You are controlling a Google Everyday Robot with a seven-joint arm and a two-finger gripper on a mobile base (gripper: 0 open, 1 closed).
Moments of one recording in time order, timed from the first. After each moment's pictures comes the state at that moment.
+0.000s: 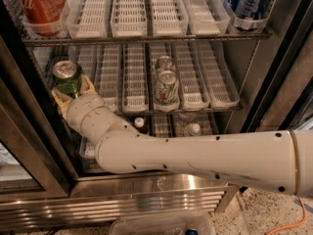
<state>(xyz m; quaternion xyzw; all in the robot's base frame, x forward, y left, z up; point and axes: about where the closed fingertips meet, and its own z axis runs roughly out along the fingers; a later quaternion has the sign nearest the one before) 0.575 0.226 0.886 -0.27 0.63 0.25 0.69</state>
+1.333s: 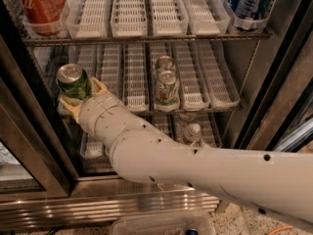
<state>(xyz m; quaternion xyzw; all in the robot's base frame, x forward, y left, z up) 0.540 0.179 0.902 -0.31 0.66 0.19 0.66</state>
